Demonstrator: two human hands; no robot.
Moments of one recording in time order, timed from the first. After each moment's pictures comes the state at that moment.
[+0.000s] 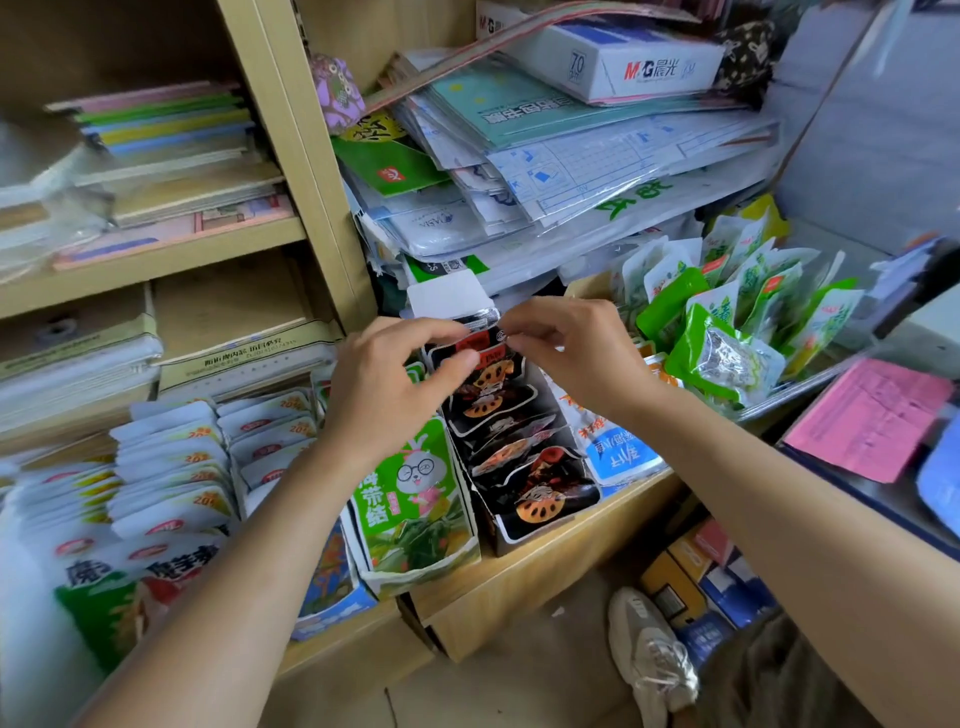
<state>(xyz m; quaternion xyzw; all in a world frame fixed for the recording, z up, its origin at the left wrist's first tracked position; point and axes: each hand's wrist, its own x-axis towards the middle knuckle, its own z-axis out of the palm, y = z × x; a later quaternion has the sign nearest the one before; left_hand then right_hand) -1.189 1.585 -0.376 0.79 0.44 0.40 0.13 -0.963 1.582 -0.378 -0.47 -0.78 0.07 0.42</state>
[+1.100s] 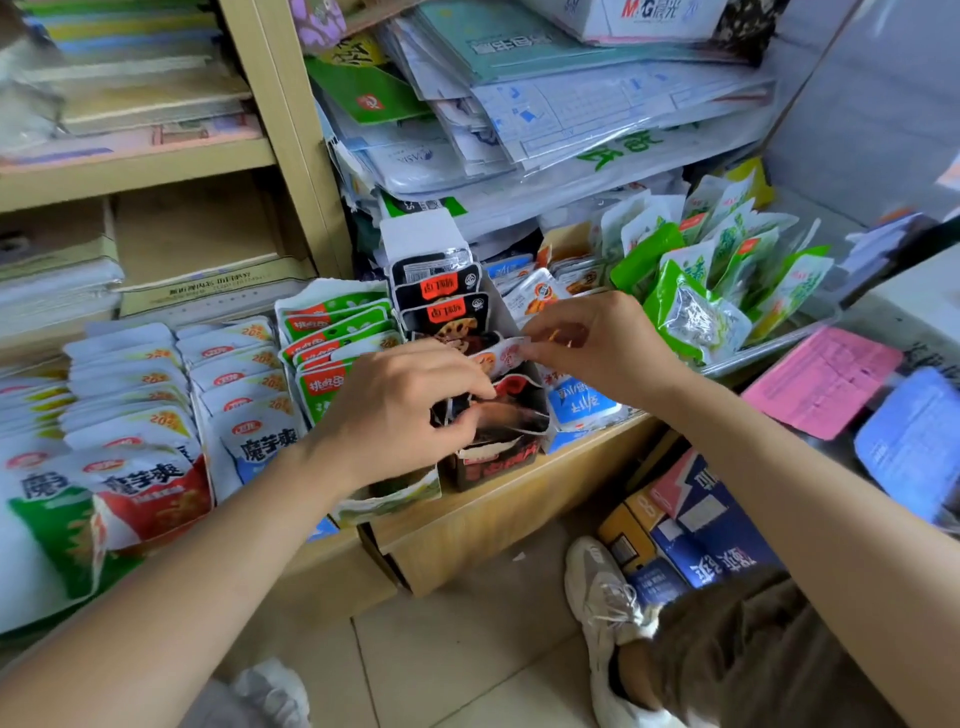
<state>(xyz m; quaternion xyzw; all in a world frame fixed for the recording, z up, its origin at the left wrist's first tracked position) -1.174 1.531 -0.408 0.91 0.28 0.31 0.06 -0.924 1.535 -0.387 -0.54 -0.75 0.18 0.33</state>
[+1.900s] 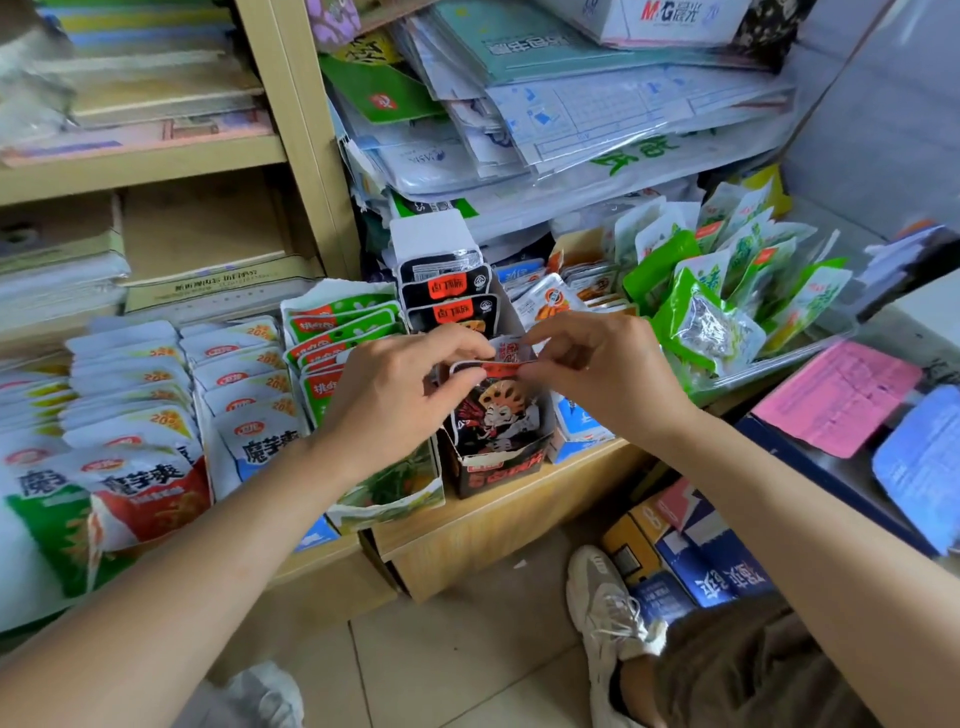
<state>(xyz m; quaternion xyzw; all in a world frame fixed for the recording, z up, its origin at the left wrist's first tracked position) -1.173 1.540 -0.406 0.85 0.34 0.40 0.10 -0.940 1.518 -0.391 -0.52 -0.74 0.16 0.40</state>
